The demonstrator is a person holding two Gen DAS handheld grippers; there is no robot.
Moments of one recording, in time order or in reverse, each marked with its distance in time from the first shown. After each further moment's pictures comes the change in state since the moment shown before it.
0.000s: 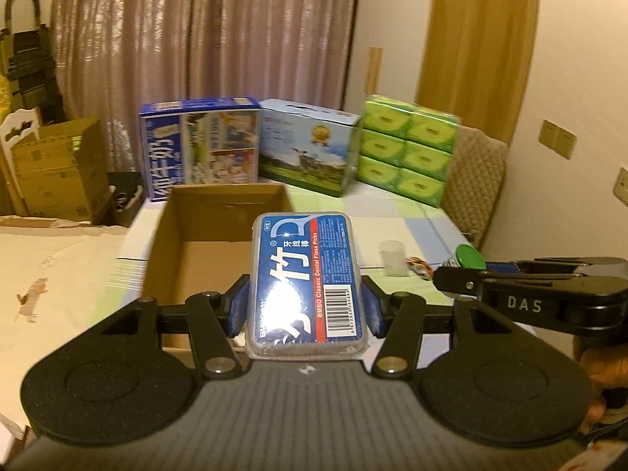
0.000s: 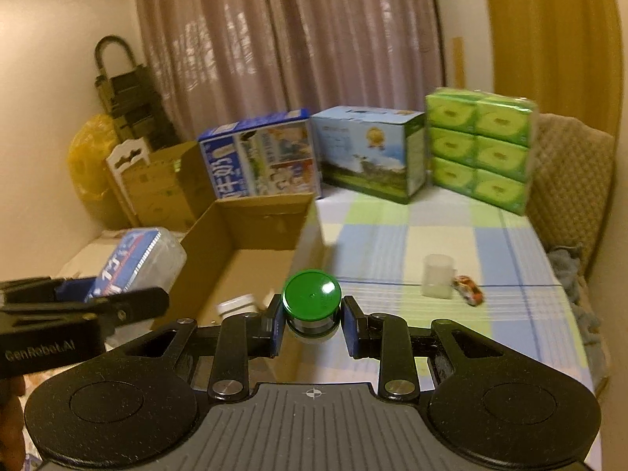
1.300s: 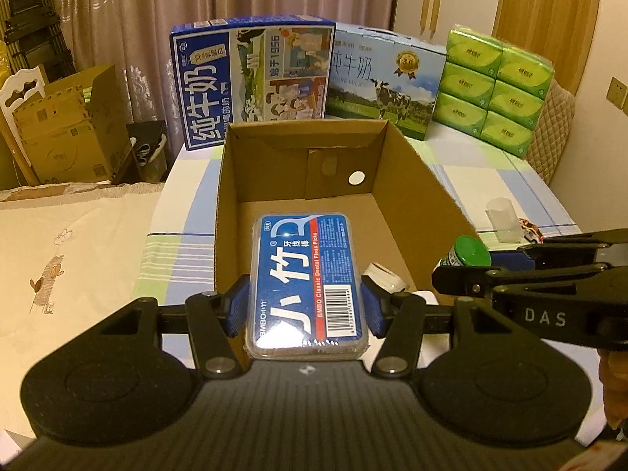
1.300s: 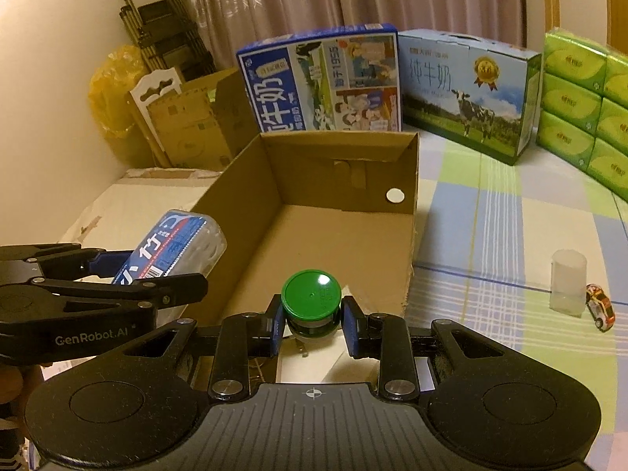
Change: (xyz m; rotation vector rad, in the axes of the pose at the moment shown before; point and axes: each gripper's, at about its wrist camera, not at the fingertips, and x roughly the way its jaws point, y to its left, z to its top) left arm 0.153 0.117 0.003 0.021 0.200 0.069; right arm 0.197 0.050 0.011 -0.058 0.200 0.116
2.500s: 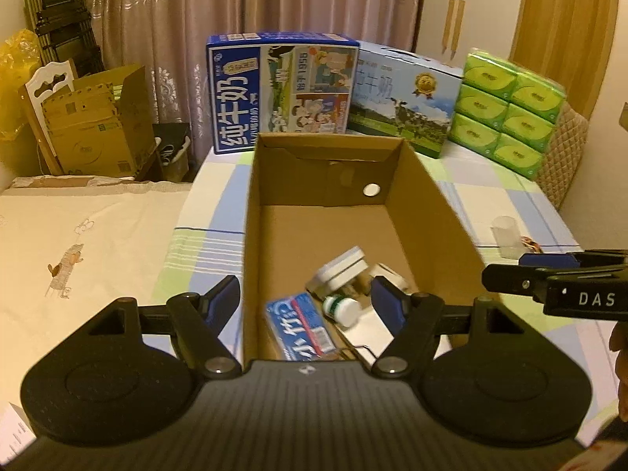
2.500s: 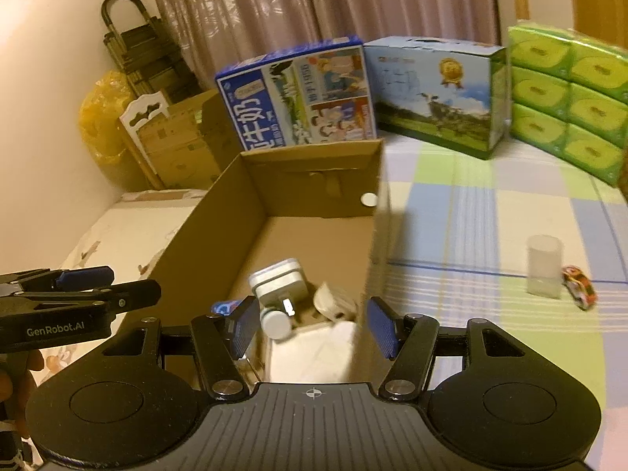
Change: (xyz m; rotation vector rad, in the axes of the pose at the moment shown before) left arm -0.043 -0.002 -0.010 -0.065 -0.044 0.047; right arm -0.042 -0.019 -0.006 0.078 -0.049 -0.014
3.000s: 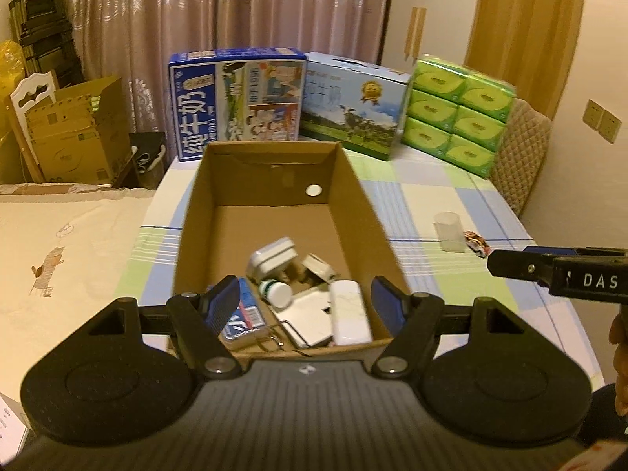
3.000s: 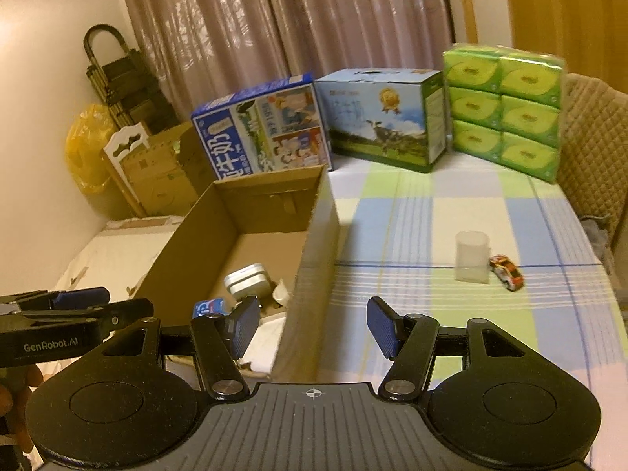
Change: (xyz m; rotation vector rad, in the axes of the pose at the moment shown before) left arm -0.051 -0.061 -0.015 0.022 -0.026 -0.063; right arm -0.093 -0.032 -0.020 0.055 -0.081 -0.059
